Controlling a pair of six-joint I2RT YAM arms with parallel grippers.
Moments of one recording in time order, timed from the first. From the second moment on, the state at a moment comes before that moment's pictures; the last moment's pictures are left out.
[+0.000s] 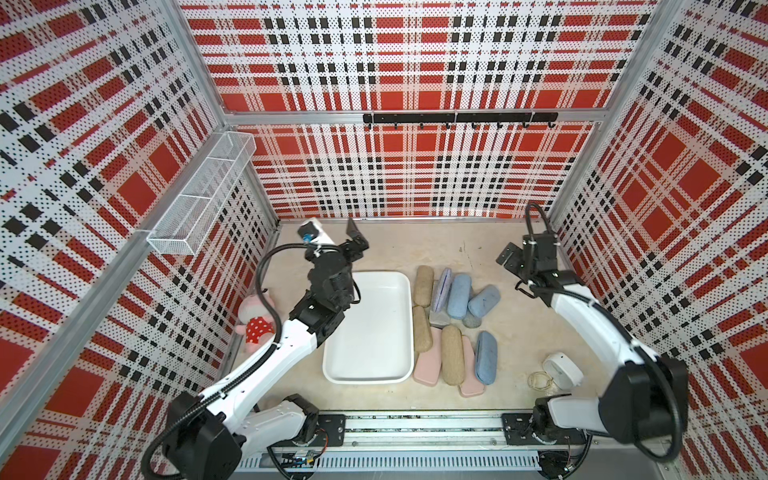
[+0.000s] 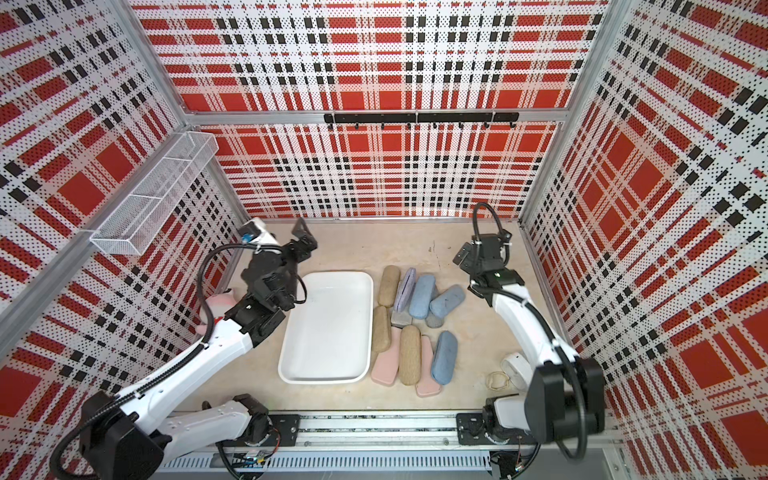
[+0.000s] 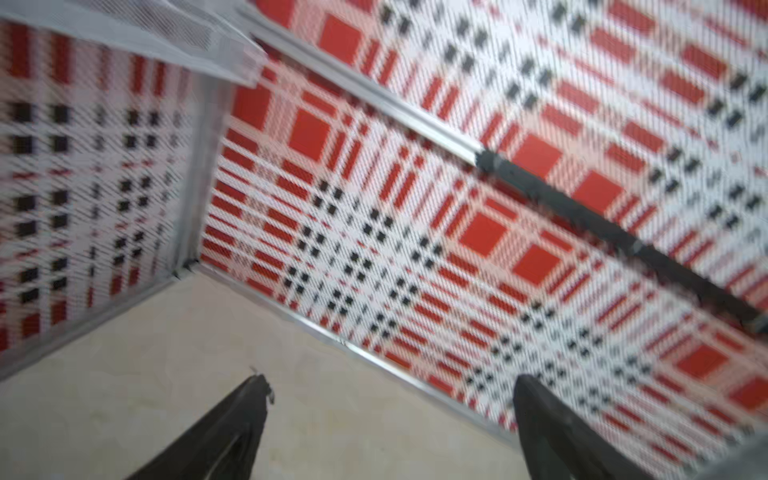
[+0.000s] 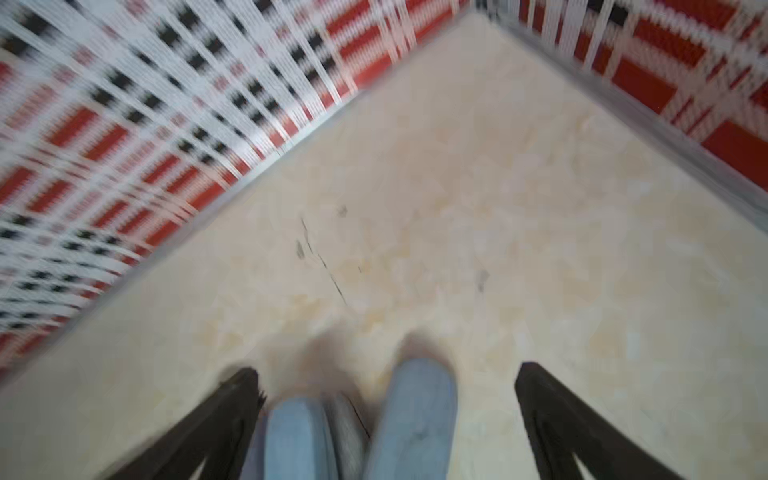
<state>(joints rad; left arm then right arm) -0.59 1.16 0.92 0.18 -0.69 -0.48 0.20 1.42 1.12 -0.55 0.28 0.72</state>
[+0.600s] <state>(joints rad) -0.36 1.16 0.80 -0.24 -0.36 -0.68 0.27 1.67 1.19 -0.72 0.15 0.85</state>
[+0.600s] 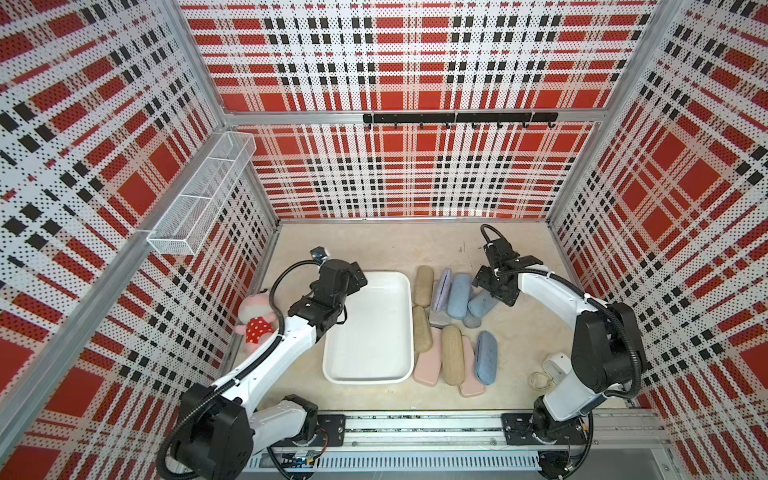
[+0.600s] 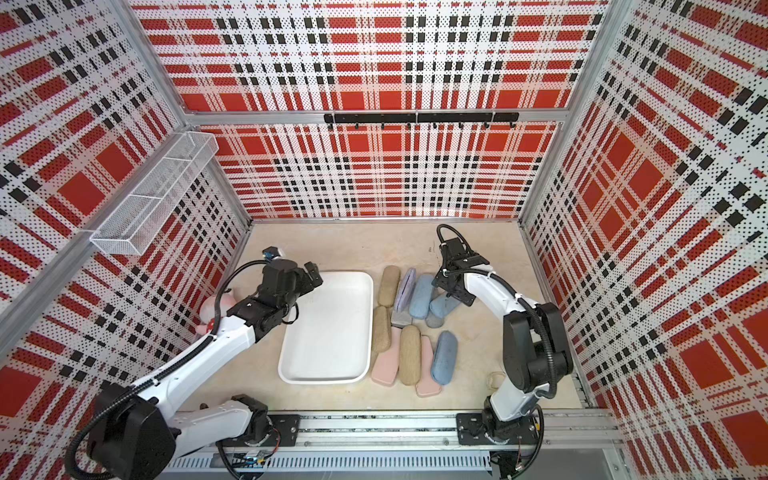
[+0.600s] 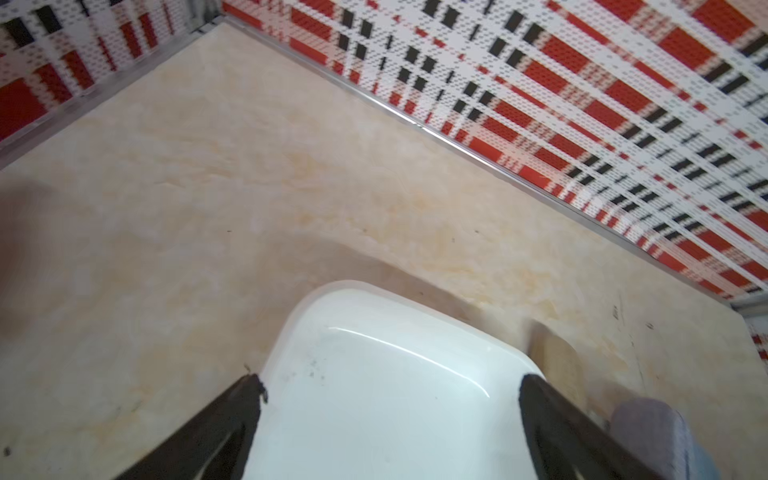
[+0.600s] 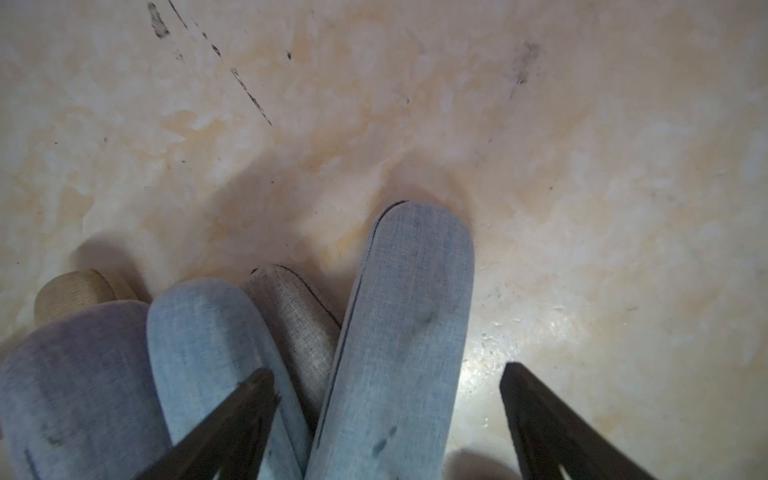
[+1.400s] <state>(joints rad) -0.18 1.19 0.75 -0.25 -0.26 -0.65 0.17 1.64 0.92 -0.43 -0.07 0.92</state>
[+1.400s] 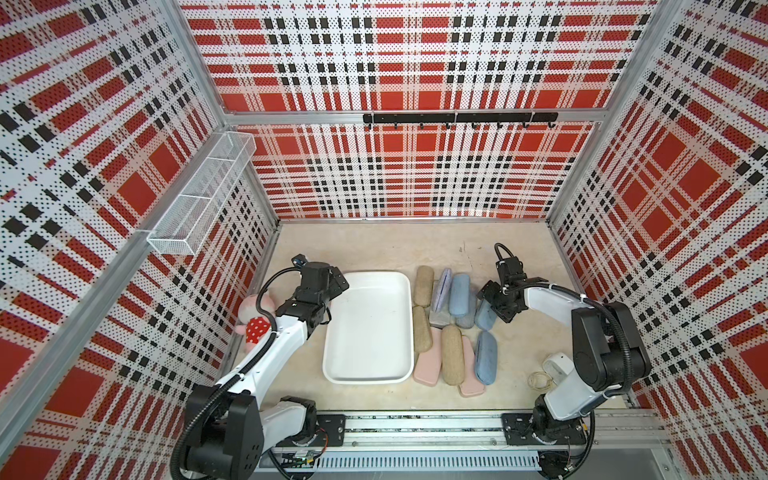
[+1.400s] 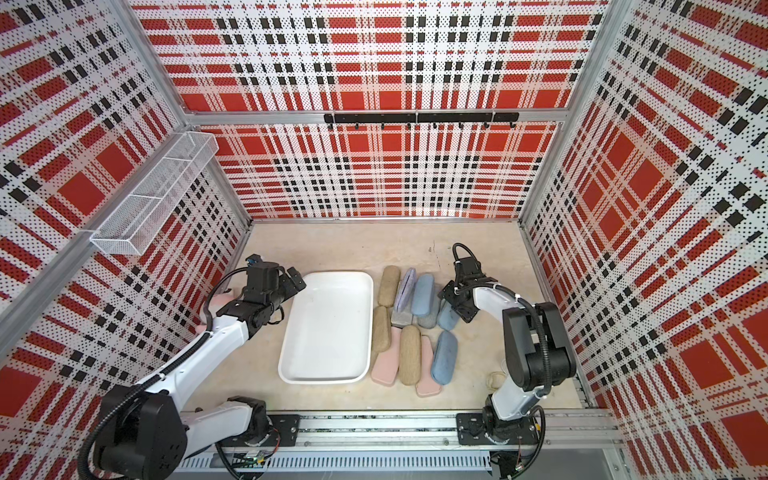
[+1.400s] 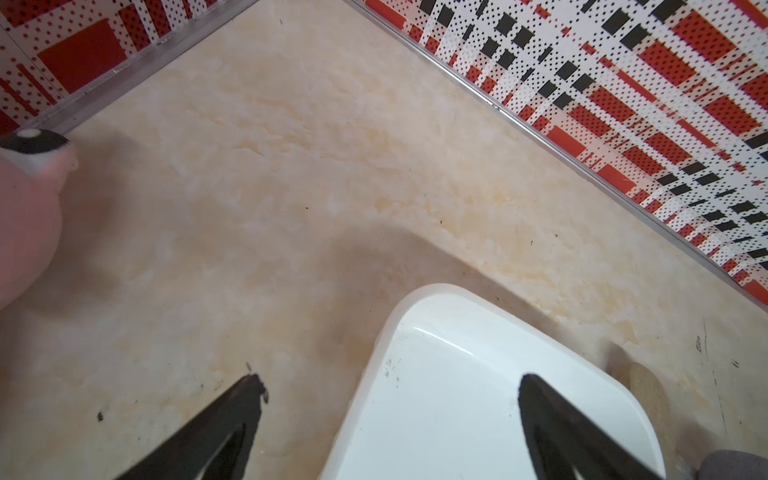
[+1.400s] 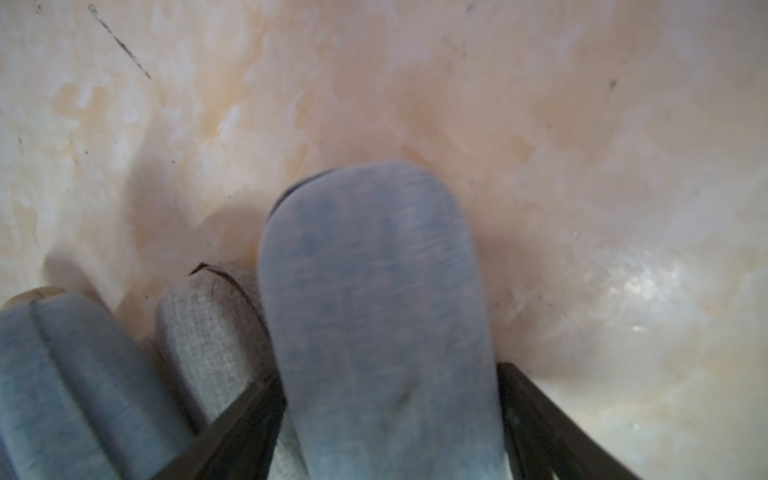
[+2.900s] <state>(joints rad) -0.07 1.26 0.62 -0.13 -0.01 -0.73 0.37 1.68 1.27 -0.85 0.23 0.65</state>
